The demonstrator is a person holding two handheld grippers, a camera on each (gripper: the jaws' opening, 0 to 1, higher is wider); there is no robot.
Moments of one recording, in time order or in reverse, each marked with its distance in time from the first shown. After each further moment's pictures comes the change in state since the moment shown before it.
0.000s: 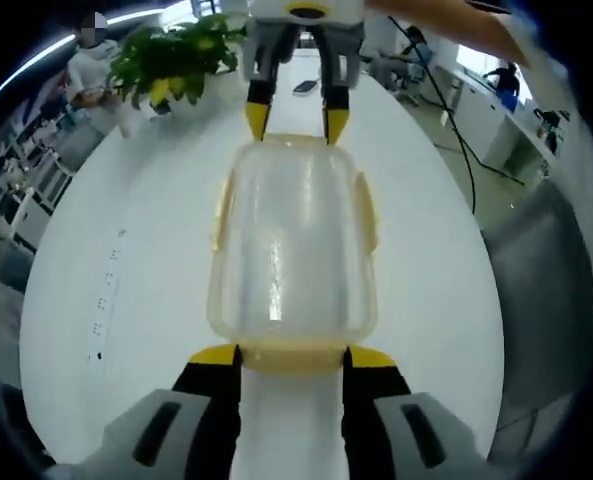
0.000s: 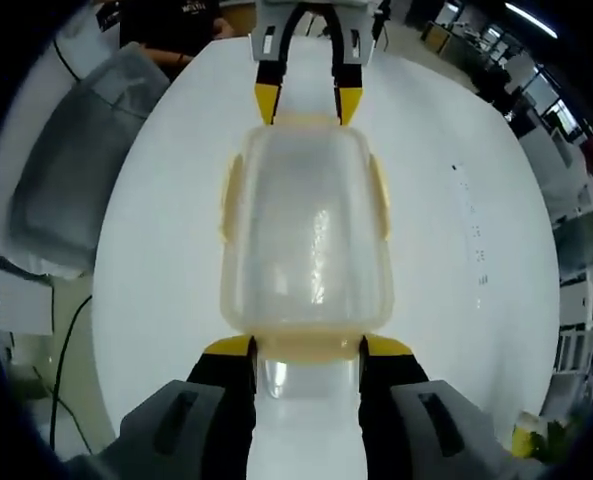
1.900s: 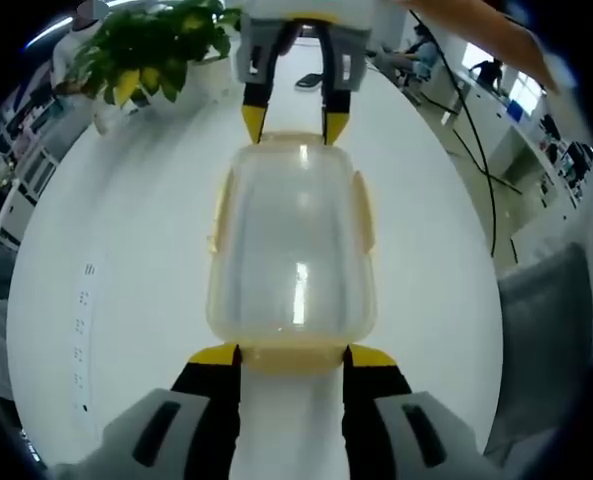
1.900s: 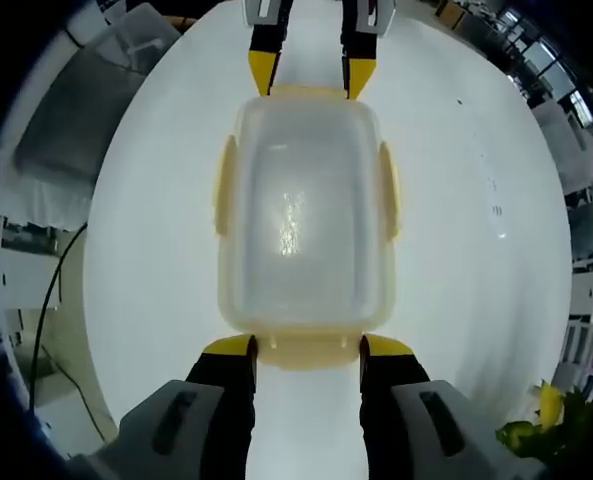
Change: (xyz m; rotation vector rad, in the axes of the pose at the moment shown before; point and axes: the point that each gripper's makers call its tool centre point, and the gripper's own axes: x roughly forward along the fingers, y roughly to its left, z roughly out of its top) left arm 0.060 0.000 0.063 -0.034 0.051 -0.049; right arm 0.004 -0.001 -0.090 -0.017 0.129 0.055
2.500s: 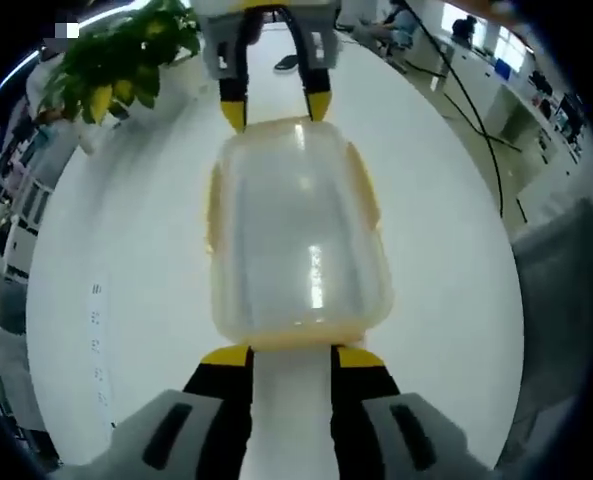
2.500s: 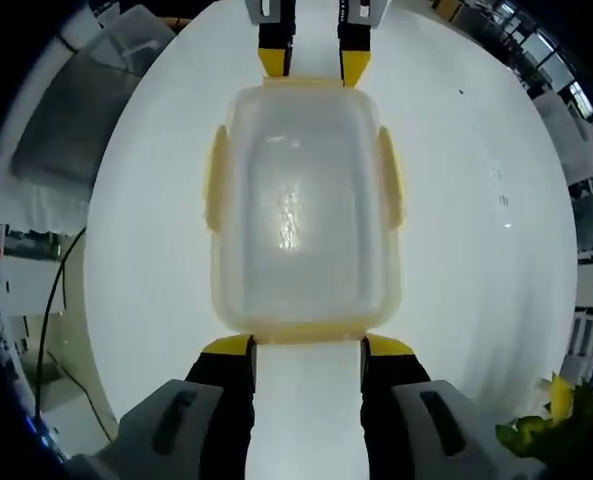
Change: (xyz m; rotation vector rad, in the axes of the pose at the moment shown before) left arm 0.006 0.007 -0.005 0.147 0.071 0.048; right arm 0.009 0.003 -0.007 0.027 0.020 0.015
